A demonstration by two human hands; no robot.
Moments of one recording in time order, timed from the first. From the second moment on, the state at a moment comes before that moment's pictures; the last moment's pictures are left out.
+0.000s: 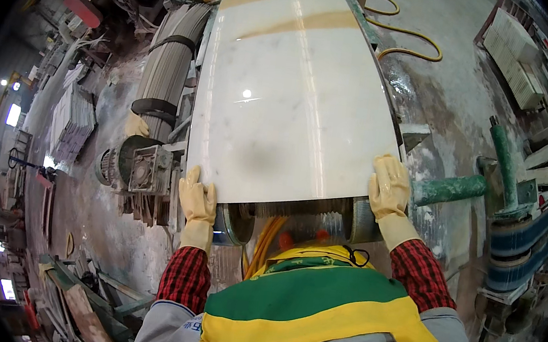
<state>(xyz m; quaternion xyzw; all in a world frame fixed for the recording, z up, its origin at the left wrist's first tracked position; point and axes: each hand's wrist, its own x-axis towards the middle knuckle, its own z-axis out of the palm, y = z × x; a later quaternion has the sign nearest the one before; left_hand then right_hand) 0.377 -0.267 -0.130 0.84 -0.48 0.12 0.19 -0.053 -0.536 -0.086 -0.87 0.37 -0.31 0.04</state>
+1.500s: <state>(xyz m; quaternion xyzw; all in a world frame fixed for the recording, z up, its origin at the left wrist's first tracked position) 0.349 -0.185 -0.119 0.72 -0.61 0.07 0.32 0.105 -0.408 -0.144 -0.02 0.47 -0.43 0.77</state>
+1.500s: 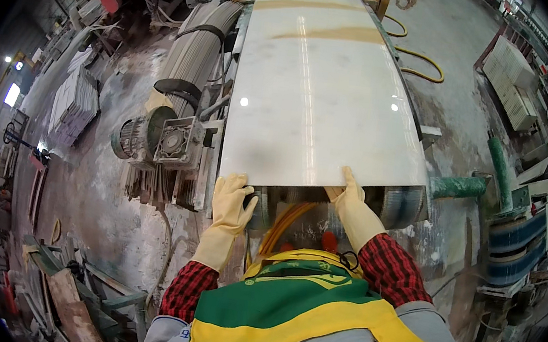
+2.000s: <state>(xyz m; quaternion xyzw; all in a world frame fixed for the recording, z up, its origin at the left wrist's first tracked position) 0.365 -0.166 -0.110 0.69 -0.65 0.03 0.33 0.096 -0.393 -0.145 0.00 0.45 -0.47 0.76</state>
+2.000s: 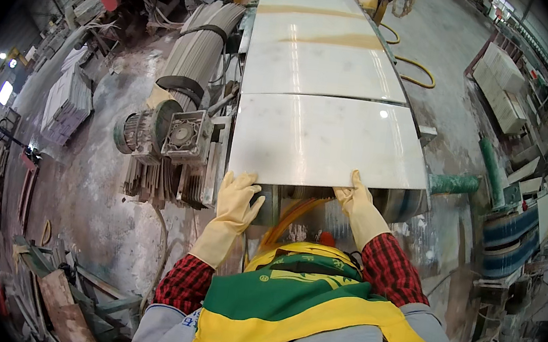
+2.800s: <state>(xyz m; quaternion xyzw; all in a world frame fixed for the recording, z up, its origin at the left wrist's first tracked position) 0.381 -0.238 -0.054 0.59 -0.77 -0.07 0.24 0.022 -0.276 -0.149 -0.08 0.48 -0.39 0.78</state>
